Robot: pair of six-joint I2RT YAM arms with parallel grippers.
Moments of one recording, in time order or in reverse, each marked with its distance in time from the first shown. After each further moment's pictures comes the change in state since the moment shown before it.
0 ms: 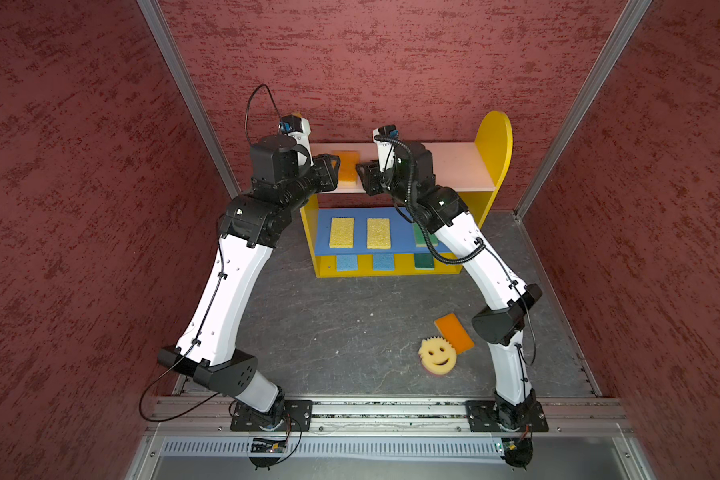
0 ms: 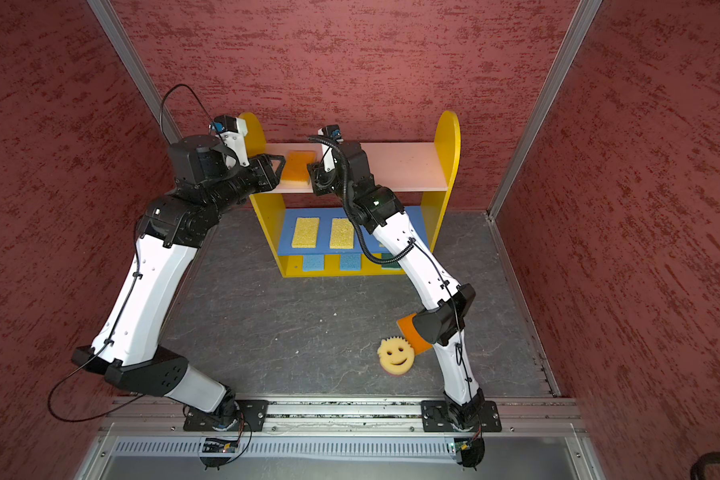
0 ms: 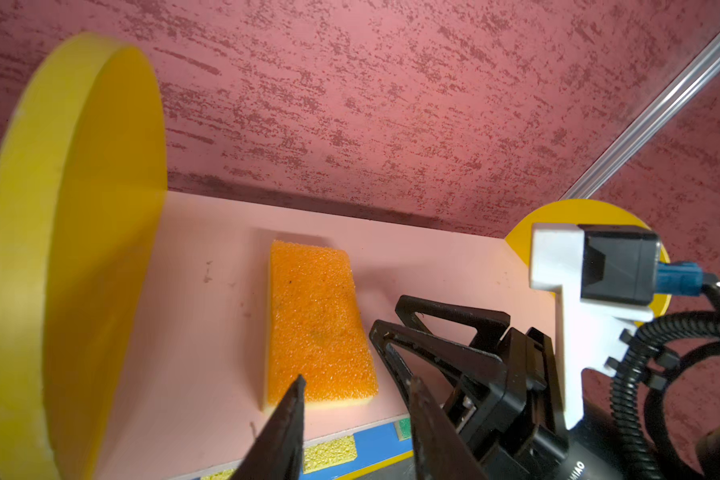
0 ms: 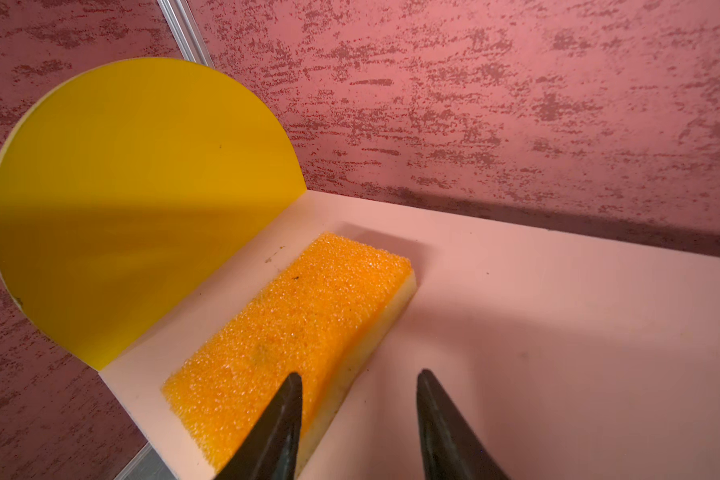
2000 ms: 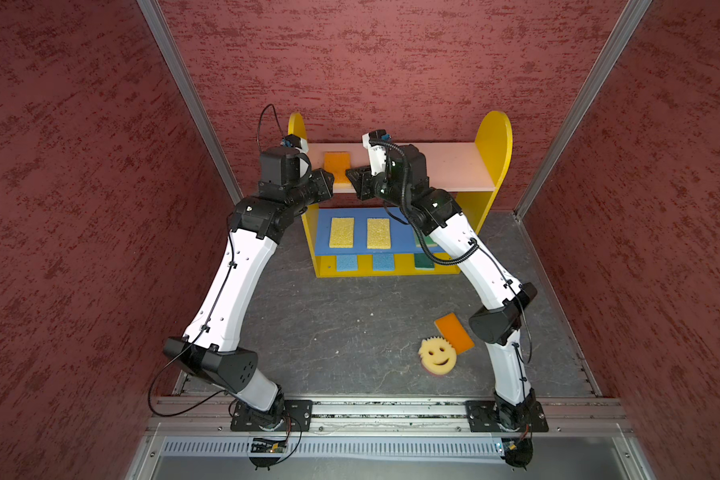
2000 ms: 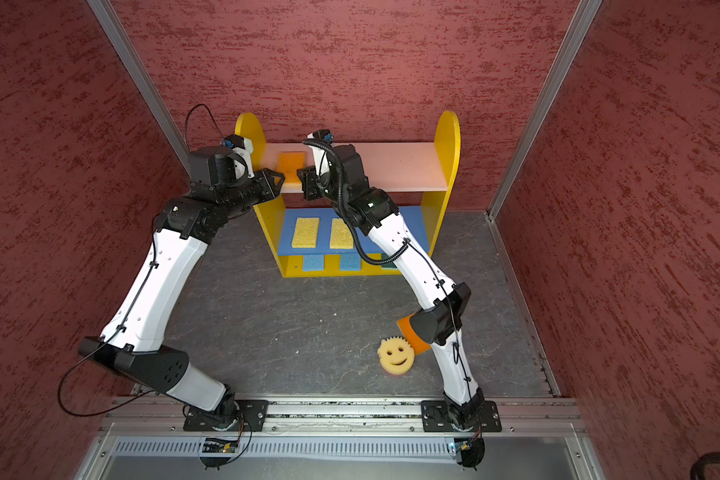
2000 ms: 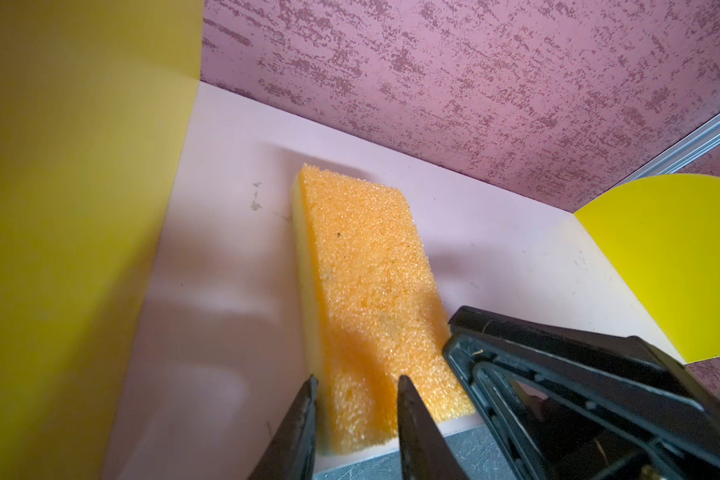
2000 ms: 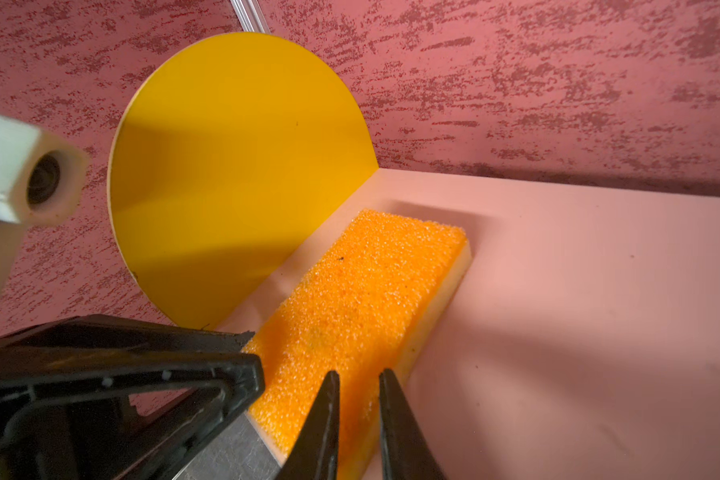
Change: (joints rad) left arm 0.069 0.016 -0.140 0.007 0.073 -0.068; right arm 0.031 0.023 0.000 0.026 -0.153 0.086
